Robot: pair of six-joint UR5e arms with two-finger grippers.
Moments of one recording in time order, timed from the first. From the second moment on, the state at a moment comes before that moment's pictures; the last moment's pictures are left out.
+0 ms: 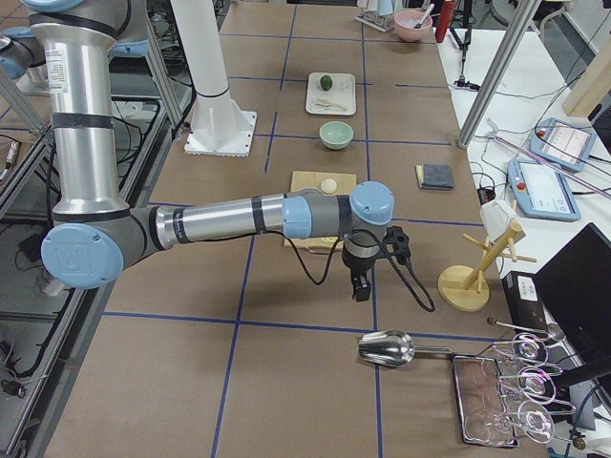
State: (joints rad) left arm -1.62 -1.60 -1.71 -1.56 -2.44 0.03; right arm 1.50 -1.54 1.73 -1.67 2.33 -0.09
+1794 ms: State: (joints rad) left arm -1.02 -1.79 -1.83 -1.87 -2.31 -0.54; right arm 1.49 -1.57 1.72 -1.60 2.44 -0.08
